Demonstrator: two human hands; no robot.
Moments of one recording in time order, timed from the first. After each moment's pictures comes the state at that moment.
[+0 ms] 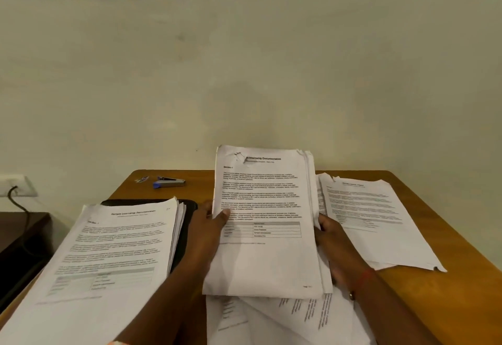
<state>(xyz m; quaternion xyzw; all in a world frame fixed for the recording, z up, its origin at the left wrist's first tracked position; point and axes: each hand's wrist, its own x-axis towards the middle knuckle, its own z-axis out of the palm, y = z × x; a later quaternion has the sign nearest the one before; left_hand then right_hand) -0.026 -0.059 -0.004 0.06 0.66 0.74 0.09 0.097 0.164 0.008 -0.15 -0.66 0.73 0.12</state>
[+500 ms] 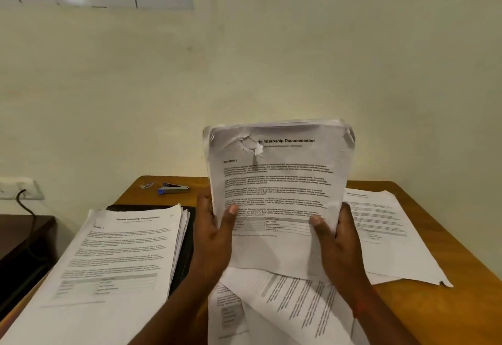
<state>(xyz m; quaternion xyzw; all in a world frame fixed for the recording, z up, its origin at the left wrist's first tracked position) 0.017 -0.052 0.039 0.20 0.64 0.73 -0.11 0.105 0.144 0.025 -0.04 -0.71 0.60 0.37</state>
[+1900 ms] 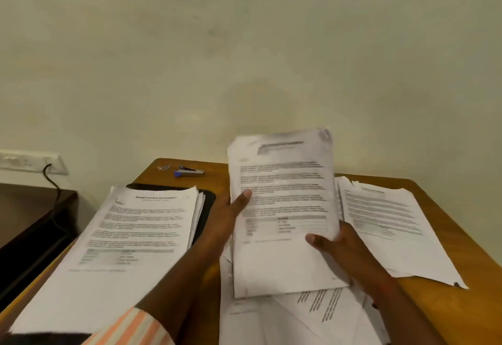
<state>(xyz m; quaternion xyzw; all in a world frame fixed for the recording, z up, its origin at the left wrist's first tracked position) -0.012 -0.065 0.027 0.13 0.64 0.75 0.11 0.105 0.165 0.013 -0.09 -0.76 0.64 0.08</state>
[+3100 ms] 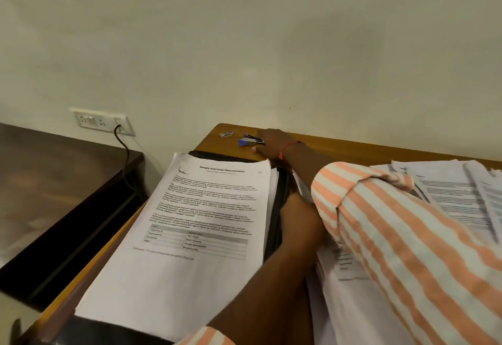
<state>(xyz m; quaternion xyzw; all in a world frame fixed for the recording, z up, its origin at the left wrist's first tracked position) -0.054 -0.068 -0.025 0.00 0.85 0.52 0.09 -0.273 -0.027 -0.012 0.10 -0.99 0.12 -0.02</state>
